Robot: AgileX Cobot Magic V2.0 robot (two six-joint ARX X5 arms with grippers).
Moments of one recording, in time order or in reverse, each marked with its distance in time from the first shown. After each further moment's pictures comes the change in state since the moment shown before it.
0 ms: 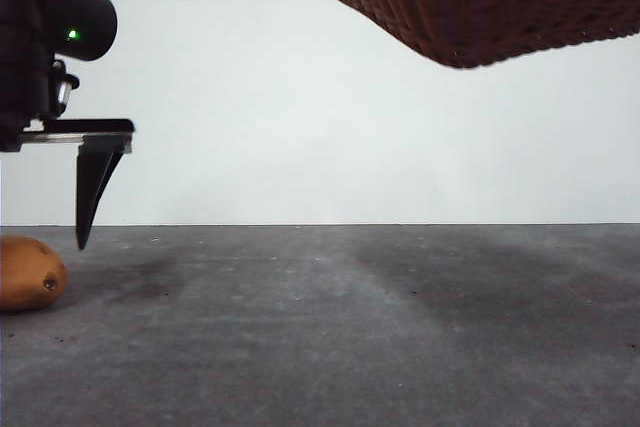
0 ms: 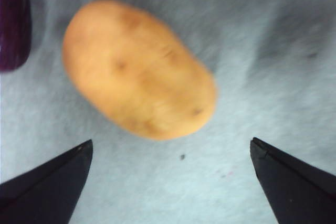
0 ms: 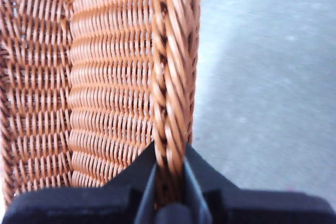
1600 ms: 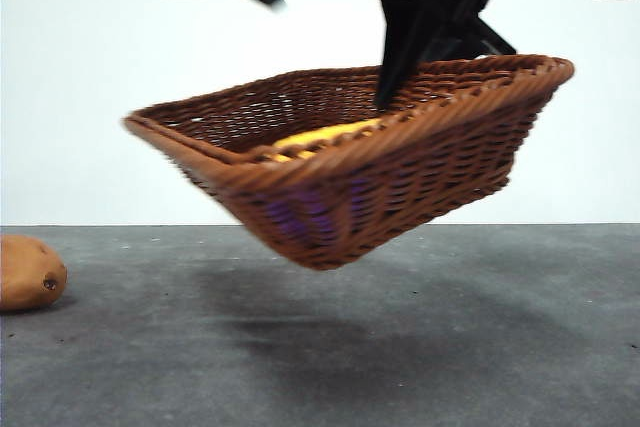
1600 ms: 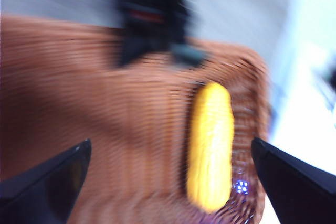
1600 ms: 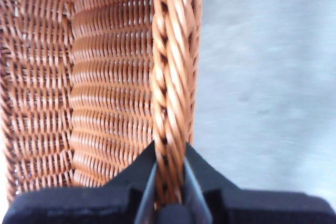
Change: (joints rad) left arm -0.461 -0.251 0.304 0.079 0.261 0.722; right arm 0.360 0.343 0.000 0.069 0.216 0.164
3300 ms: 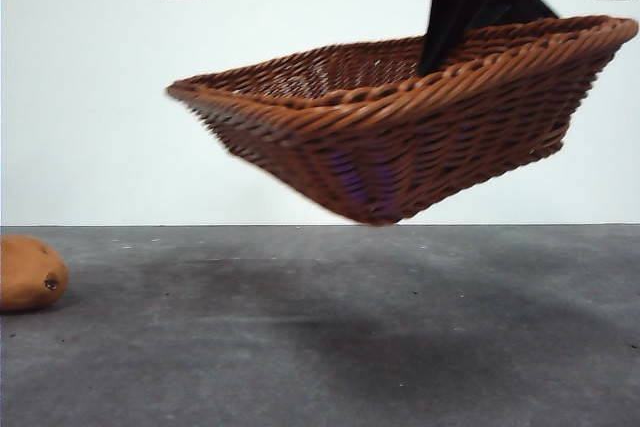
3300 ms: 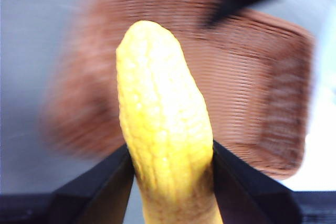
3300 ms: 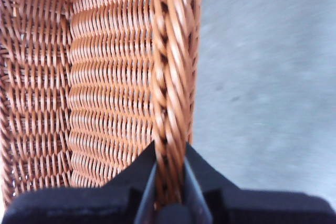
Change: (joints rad) left arm 0.253 -0.241 -0.189 0.011 0.179 0.159; right arm -0.037 -0.061 0.000 -0.070 -0.014 -0.042
